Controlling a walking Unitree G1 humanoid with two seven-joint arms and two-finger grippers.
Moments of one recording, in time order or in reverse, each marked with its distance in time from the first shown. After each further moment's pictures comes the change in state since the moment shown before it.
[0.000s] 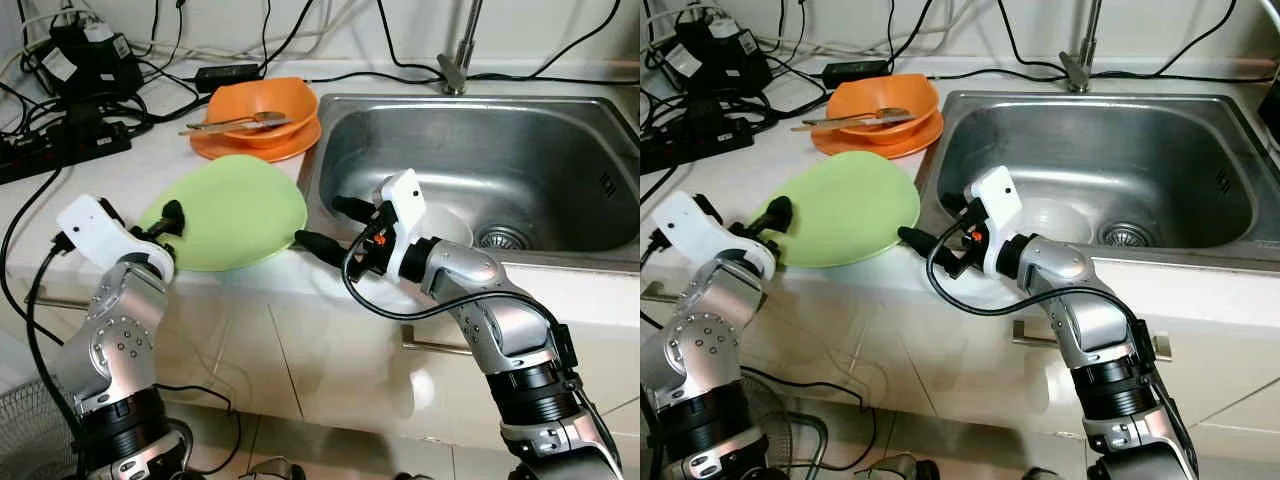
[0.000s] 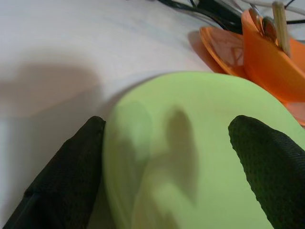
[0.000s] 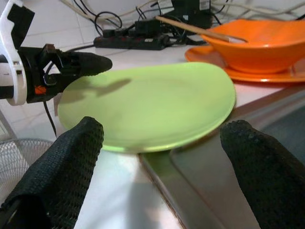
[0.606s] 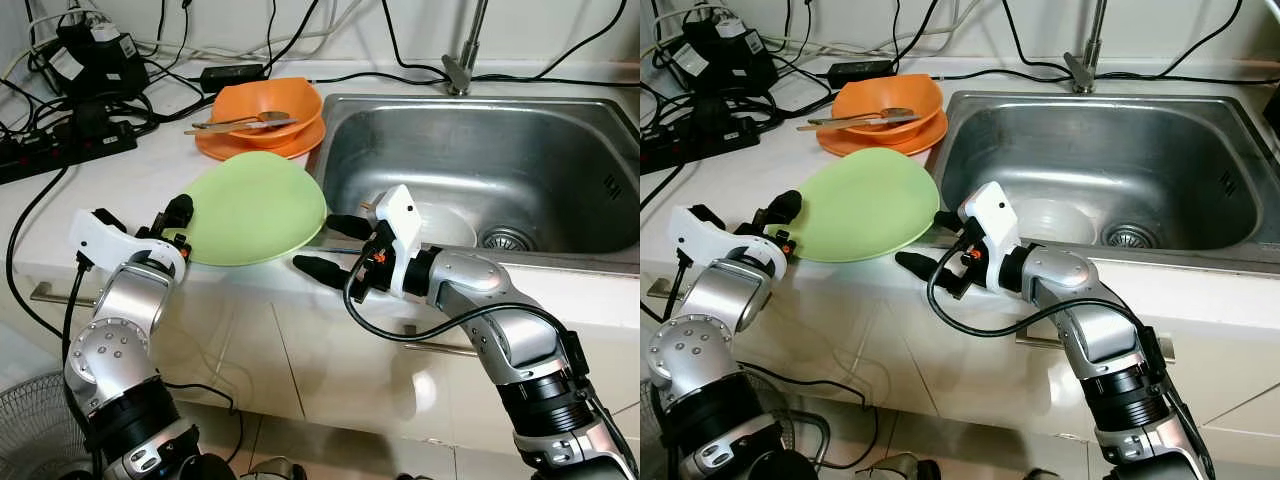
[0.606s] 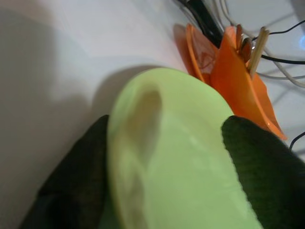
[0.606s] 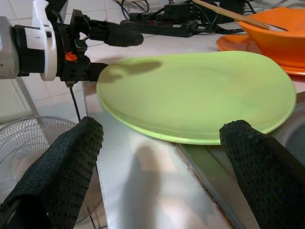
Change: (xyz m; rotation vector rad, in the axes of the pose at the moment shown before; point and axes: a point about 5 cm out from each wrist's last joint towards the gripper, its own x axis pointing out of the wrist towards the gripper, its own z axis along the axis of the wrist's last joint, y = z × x) left arm 0.001 -0.006 -0.003 -0.384 0.092 -0.076; right arm -0.005 0.010 -0.004 -0.033 0.046 0.083
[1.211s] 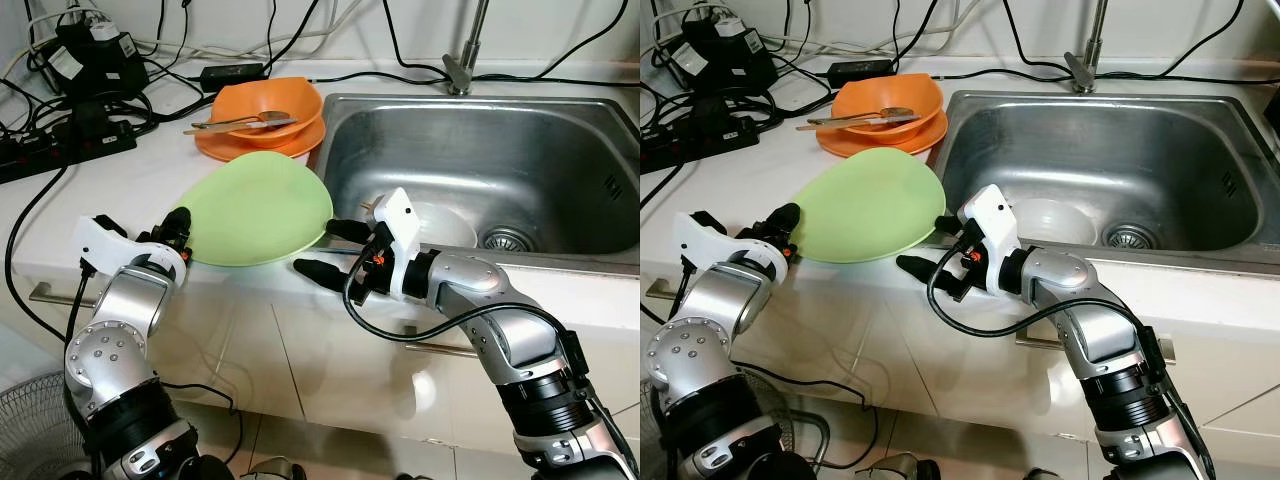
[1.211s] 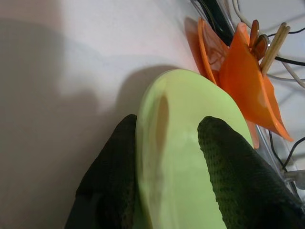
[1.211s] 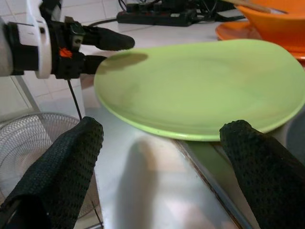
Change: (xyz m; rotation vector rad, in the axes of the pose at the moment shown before) left arm -0.001 0.005 -0.002 -0.044 0.015 0.023; right arm -0.001 -0.002 -0.006 0.032 0.034 -0.011
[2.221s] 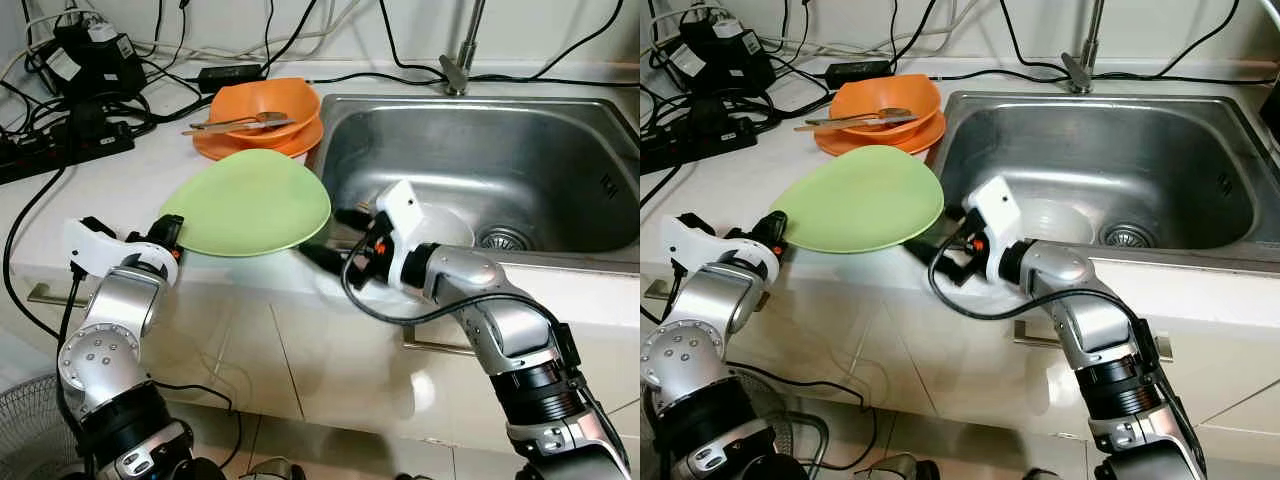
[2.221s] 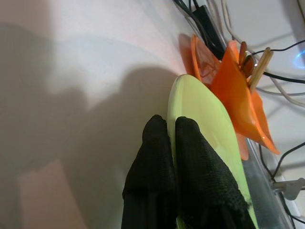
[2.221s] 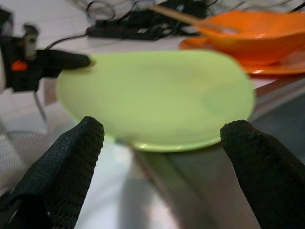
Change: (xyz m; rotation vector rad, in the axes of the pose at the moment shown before) left arm 0.000 0.000 0.009 -0.040 -0.043 -0.017; right arm 0.003 -0.017 0.008 -0.001 -0.067 -0.135
